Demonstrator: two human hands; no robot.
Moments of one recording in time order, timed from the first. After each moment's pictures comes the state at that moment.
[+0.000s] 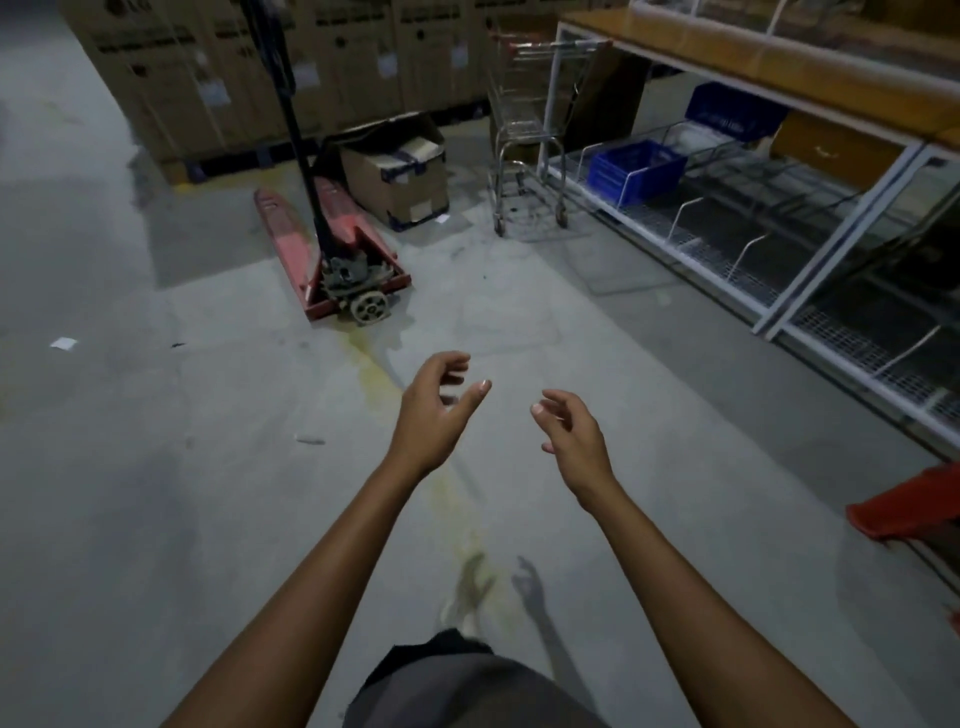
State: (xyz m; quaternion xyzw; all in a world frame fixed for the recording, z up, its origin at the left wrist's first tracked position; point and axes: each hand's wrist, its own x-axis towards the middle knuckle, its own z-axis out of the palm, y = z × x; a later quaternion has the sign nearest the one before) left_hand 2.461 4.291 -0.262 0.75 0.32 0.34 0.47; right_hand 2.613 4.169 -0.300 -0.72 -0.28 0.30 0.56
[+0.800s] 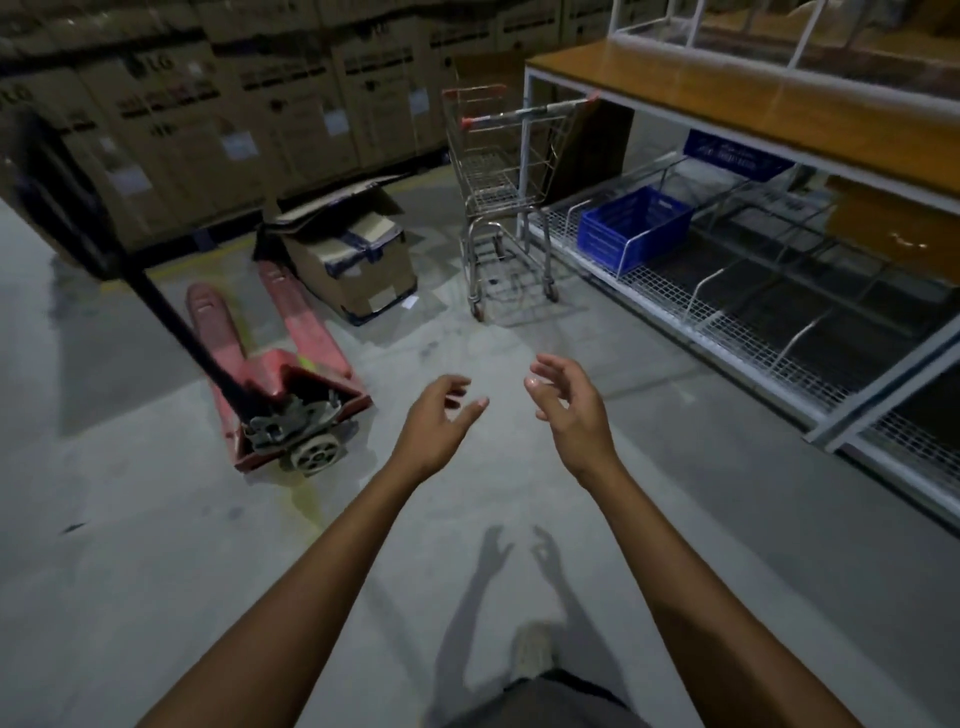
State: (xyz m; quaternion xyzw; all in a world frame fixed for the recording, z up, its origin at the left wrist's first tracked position) left_hand 2.947 4.792 -0.268 0.79 0.36 0.23 0.44; right_hand 3.082 4.656 -0.241 -0.68 -0.31 0.24 0.62
